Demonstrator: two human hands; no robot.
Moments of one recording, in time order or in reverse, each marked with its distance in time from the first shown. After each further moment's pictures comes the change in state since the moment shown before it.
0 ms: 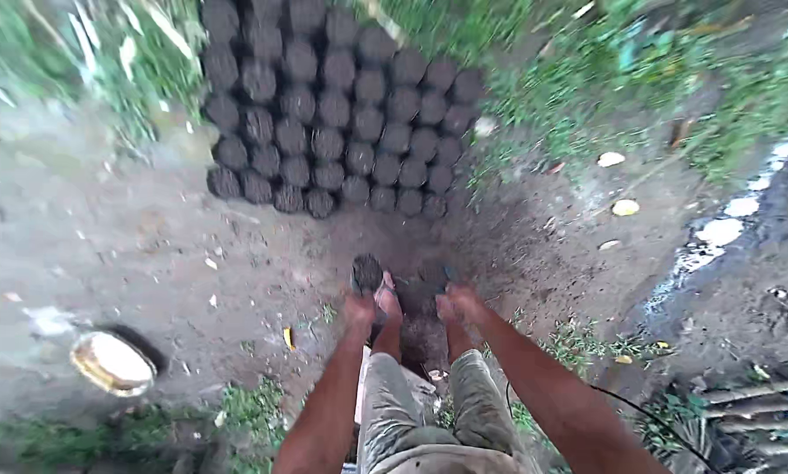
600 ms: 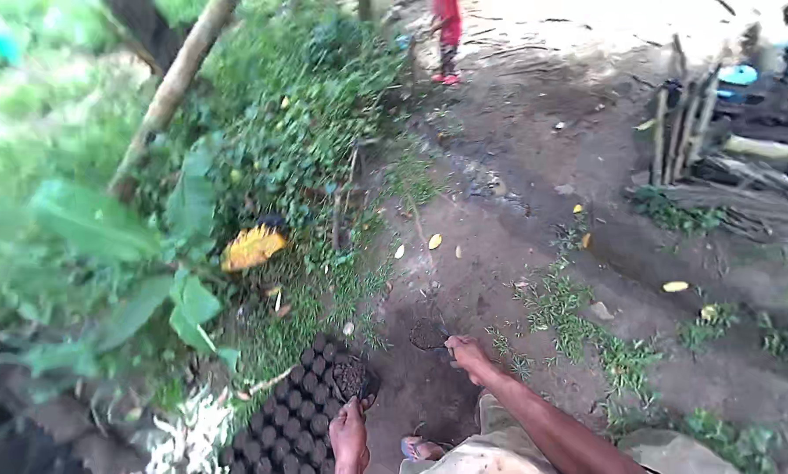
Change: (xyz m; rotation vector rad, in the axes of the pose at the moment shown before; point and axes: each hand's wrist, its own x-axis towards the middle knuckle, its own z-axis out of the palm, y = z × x) left_hand -0.469 0.152 0.042 -0.002 -0.216 0.949; right_hand -0.328 0.295 -0.223 1.333 0.432 -0.249
